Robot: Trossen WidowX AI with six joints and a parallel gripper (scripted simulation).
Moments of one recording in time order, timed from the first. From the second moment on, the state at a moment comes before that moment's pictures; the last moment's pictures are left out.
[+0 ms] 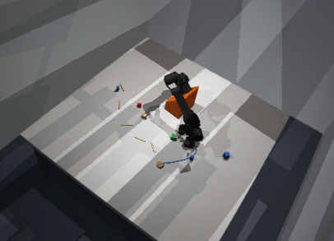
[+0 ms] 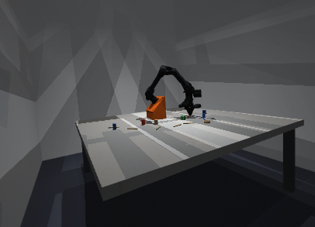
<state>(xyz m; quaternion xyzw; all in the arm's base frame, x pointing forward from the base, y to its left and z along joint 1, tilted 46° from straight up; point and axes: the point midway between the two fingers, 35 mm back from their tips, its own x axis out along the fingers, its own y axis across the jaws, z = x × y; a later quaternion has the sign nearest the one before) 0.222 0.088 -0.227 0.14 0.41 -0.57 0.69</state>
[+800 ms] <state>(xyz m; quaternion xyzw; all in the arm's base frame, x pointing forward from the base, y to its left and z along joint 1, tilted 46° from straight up) 0.229 0.071 -0.212 0.14 0.41 -0.57 0.69</state>
